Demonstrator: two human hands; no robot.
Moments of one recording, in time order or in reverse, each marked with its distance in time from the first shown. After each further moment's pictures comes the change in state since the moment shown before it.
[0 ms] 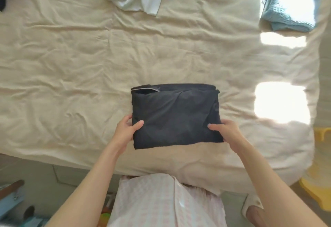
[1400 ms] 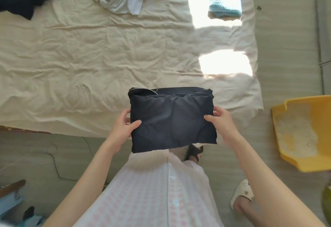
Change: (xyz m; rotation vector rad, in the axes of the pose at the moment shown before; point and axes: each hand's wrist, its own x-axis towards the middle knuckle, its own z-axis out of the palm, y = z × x) left_hand -0.204 -0.087 0.005 0.160 -0.094 0.265; right_hand -0.197 0.121 -0.042 0.195 0.070 -0.304
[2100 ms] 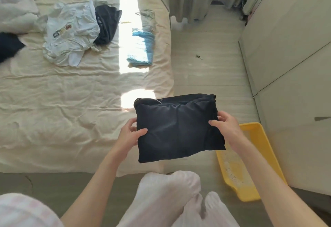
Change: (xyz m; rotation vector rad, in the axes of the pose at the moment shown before) left_hand -0.106 0.128 0.397 -0.028 -0.059 0.176; right_hand -0.025 -0.024 -0.430 0.039 0.086 -0.235
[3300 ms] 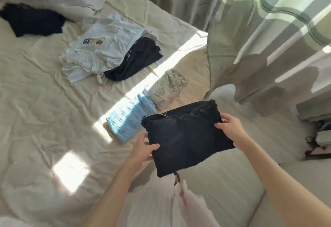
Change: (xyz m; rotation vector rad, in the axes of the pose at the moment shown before) left_hand 0.413 0.330 0.180 -0.585 0.464 -0.230; right_hand 0.621 -0.404 -0.013 -0.643 -0.492 -0.207
